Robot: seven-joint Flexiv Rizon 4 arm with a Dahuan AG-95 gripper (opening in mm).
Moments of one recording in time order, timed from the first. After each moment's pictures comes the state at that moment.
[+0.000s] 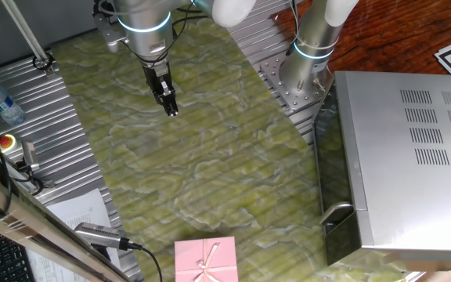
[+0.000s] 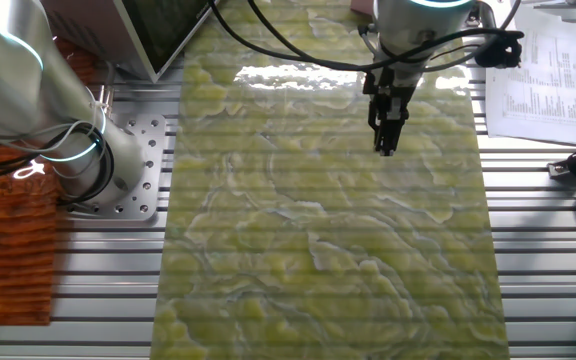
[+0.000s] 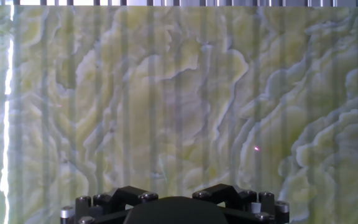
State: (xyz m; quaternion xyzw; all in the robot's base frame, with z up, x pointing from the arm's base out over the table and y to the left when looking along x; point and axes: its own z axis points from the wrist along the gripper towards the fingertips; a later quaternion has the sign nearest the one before) arm 0.500 0.000 0.170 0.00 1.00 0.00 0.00
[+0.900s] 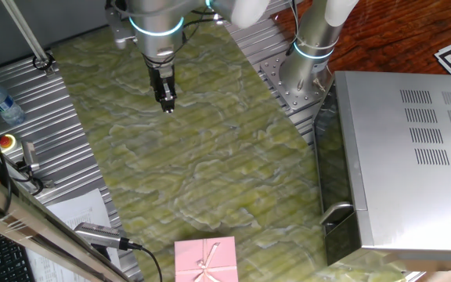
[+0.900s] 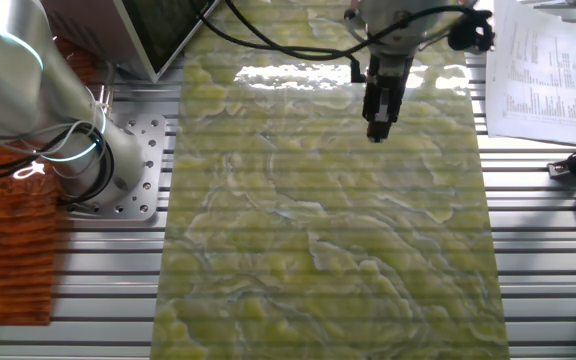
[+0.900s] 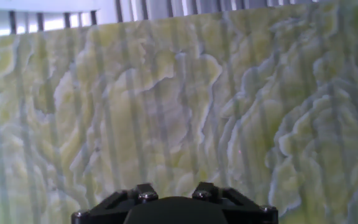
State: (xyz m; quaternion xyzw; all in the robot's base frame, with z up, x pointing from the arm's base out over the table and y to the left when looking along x) arm 0.503 -0.002 0.176 0.09 0.99 -0.04 0.04
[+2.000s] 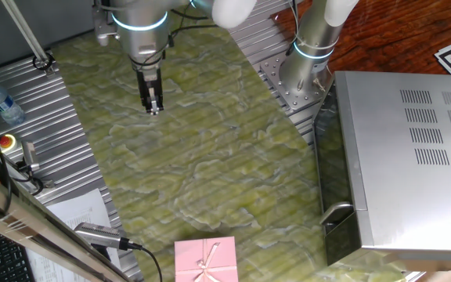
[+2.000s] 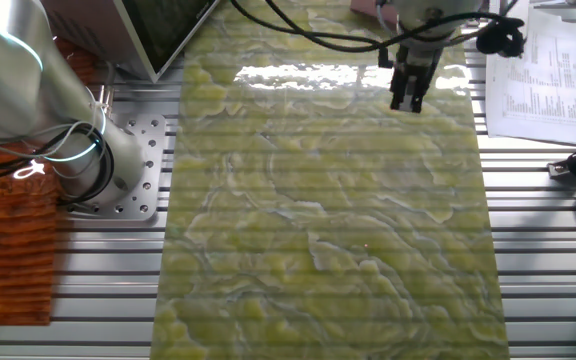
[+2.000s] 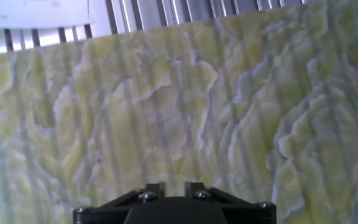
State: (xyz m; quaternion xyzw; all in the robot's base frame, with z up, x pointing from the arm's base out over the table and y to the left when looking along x) arm 0.537 0.033 0.189 0.12 0.99 0.03 0.04
